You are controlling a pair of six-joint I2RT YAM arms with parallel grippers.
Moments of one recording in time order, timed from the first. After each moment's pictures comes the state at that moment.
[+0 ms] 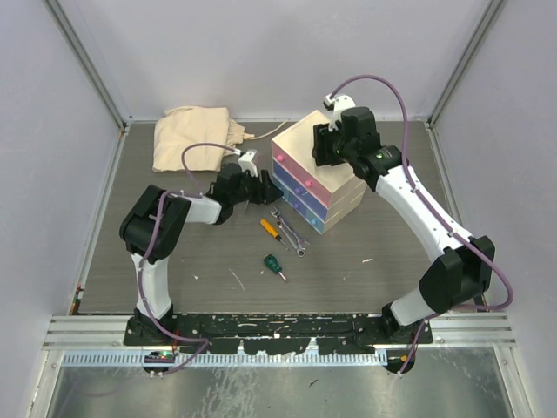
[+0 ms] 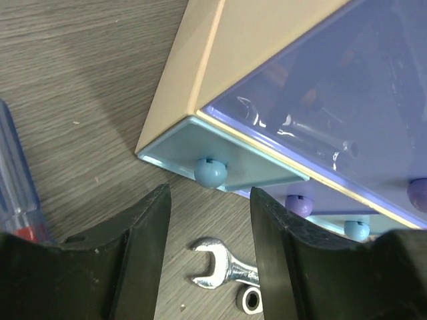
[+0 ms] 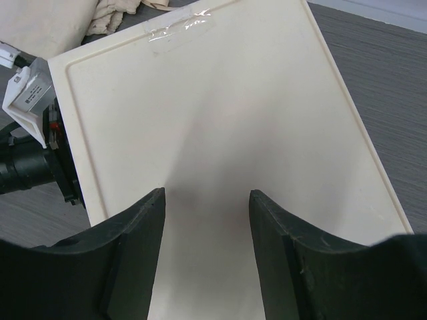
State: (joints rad) left arm -0.48 1.98 0.99 0.61 0.37 -0.45; right arm 0.41 1.50 1.44 -0.46 0.00 0.09
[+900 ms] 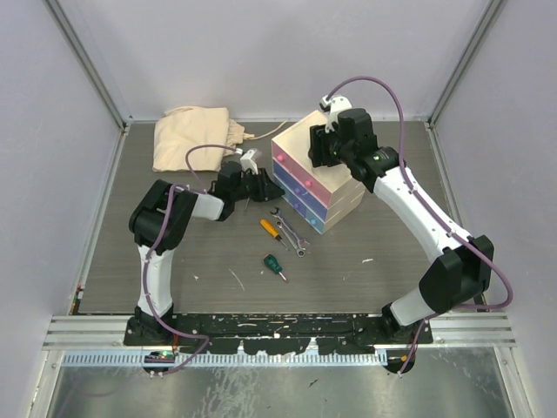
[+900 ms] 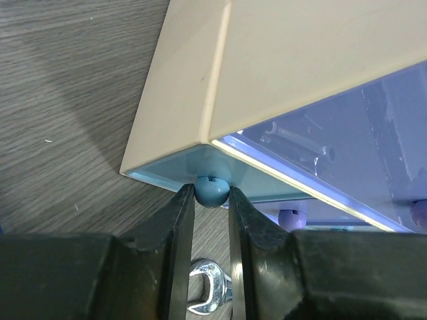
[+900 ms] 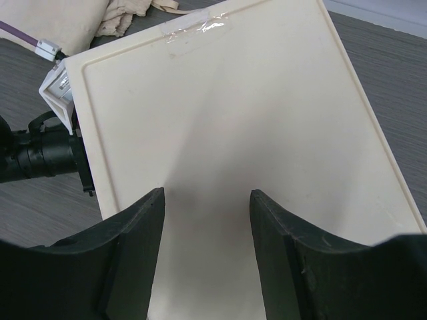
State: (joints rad) left arm -0.45 2.10 1.07 0.69 0.50 -0.56; right arm 0.43 1.50 1.43 -0.44 0.00 0.09
